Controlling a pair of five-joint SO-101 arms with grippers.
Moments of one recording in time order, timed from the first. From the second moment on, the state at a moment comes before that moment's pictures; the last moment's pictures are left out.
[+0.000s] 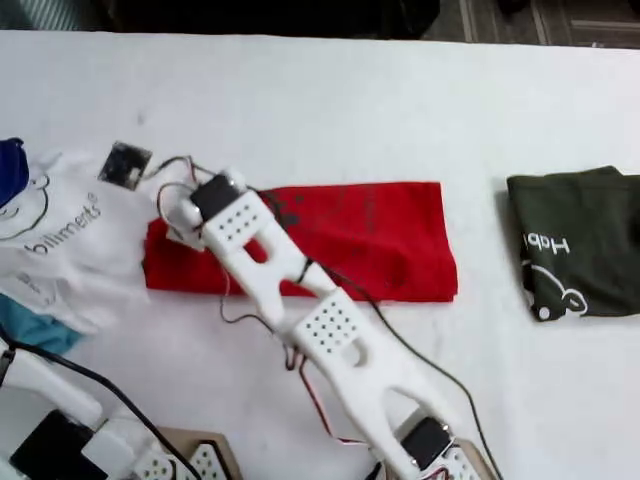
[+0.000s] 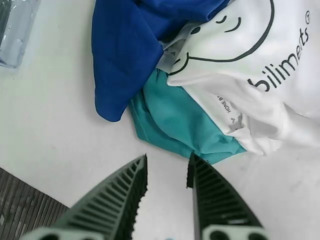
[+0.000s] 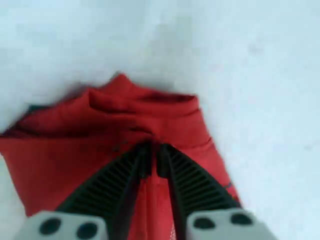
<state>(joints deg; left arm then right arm) -59.9 -16.7 -7.6 99.0 -30.5 -47.1 72.9 -90.6 83.3 29.1</state>
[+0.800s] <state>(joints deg) -59.9 -16.7 -7.6 99.0 -30.5 -39.3 69.1 -89.8 92.2 29.1</state>
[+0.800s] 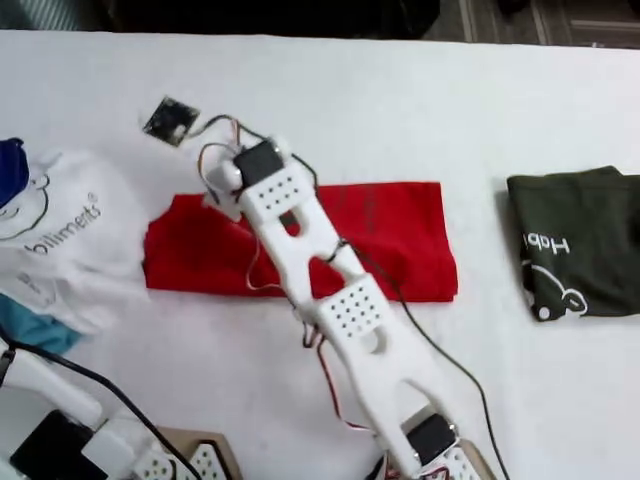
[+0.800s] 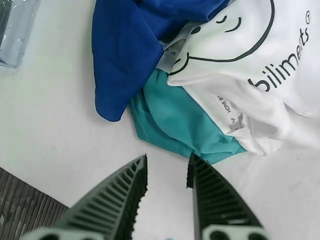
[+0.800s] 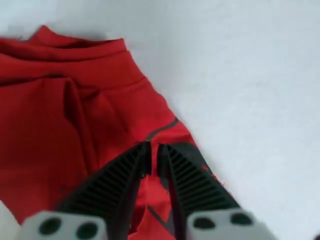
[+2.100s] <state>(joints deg) -59.9 -16.7 -7.6 99.0 -30.5 -41.2 75.0 -91.8 93.2 29.1</state>
